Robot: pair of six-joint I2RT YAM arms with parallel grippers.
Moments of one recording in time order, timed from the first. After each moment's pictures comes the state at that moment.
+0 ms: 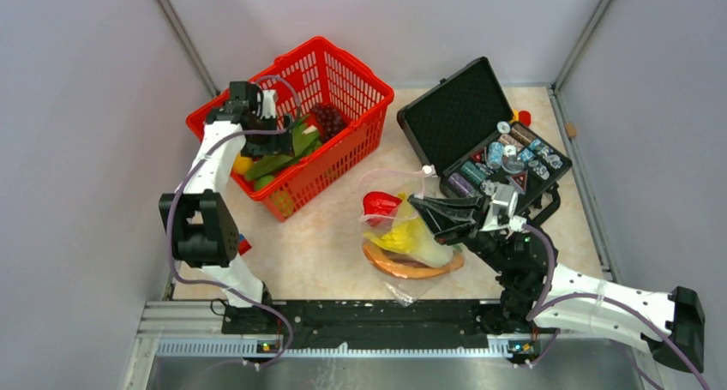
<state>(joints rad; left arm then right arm) 0.01 1.68 1.52 -0.86 0.15 -0.04 1.13 0.64 0.40 0.83 0.07 0.09</state>
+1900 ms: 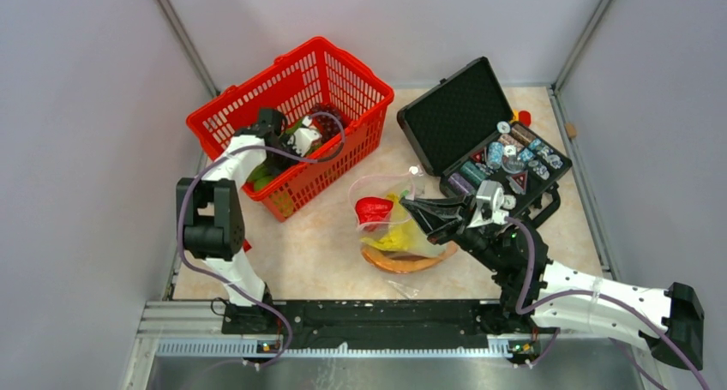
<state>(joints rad) -0.07 1.75 1.30 -0.75 0.23 0.68 1.13 0.68 0.41 0.75 0.09 0.12</state>
